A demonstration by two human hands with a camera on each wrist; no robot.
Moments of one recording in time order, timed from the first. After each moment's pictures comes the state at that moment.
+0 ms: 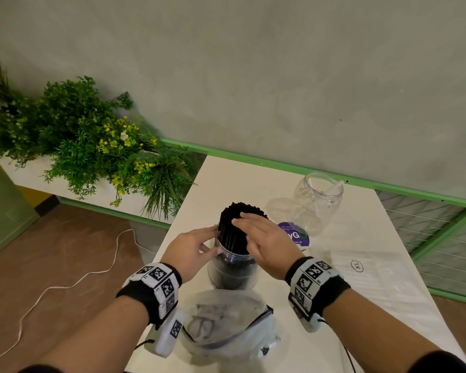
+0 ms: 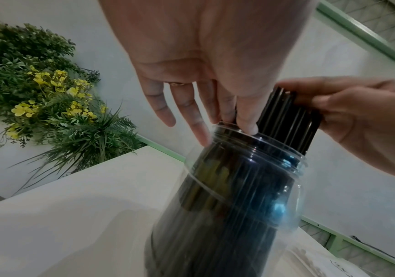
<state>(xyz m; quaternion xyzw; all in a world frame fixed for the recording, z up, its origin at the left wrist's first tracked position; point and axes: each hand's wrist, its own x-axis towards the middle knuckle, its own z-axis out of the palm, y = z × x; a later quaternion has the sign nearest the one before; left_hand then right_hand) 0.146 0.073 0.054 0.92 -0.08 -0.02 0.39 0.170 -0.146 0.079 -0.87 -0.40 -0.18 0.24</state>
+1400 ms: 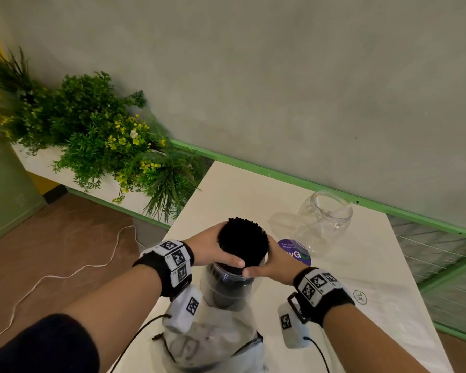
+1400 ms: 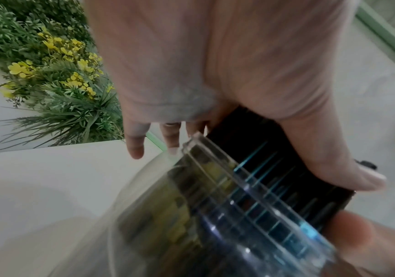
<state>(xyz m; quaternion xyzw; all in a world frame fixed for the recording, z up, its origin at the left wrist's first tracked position) 0.196 0.036 0.084 0.81 -0.10 -0.19 0.54 0.216 -0.176 0.068 -0.84 -0.18 0.24 0.45</state>
